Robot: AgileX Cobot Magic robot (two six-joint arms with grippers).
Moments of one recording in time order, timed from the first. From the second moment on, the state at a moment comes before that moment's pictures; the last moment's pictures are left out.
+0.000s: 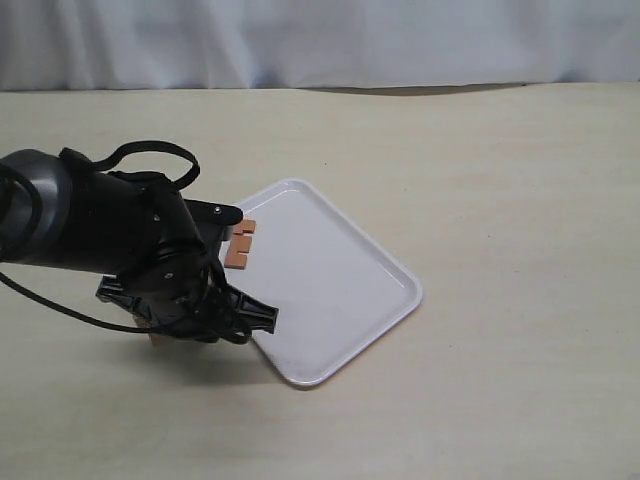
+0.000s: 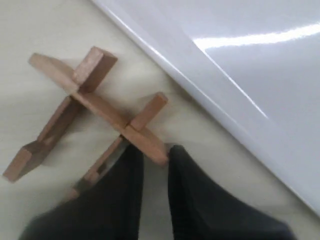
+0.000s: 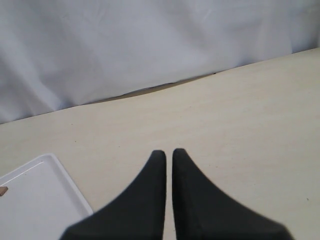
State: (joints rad) left arm -0.76 1.87 -0.89 0.39 0.55 -0.91; right arm -0.31 0.00 0.00 0.13 0.25 0.09
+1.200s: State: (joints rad) left arm -0.76 1.70 -0.96 0.22 0.67 -0.53; right arm -0.31 0.00 0.00 0.13 0.25 0.09
